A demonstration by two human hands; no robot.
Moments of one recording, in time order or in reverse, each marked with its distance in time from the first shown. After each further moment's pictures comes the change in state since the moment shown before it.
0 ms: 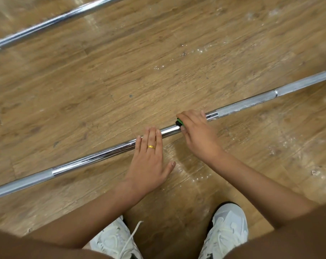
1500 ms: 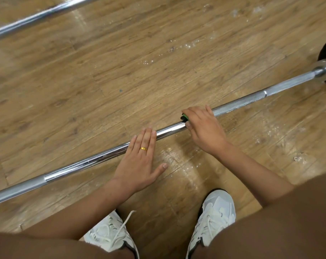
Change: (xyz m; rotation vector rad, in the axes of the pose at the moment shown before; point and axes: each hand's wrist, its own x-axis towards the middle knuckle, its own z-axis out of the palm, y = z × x) left_hand -0.025 -0.002 0.013 0.012 -0.018 0.126; right_hand -0.035 0.035 -0.021 -0.107 0.027 -0.021
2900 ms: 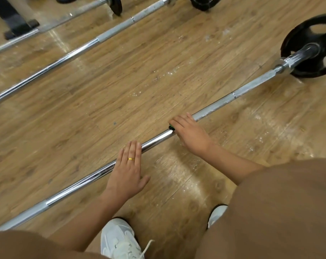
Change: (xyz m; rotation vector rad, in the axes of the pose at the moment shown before) left_hand 0.040 -0.036 -0.011 0.319 -0.011 0.010; right_hand 0.040 0.024 0.001 -0.078 0.024 -0.080
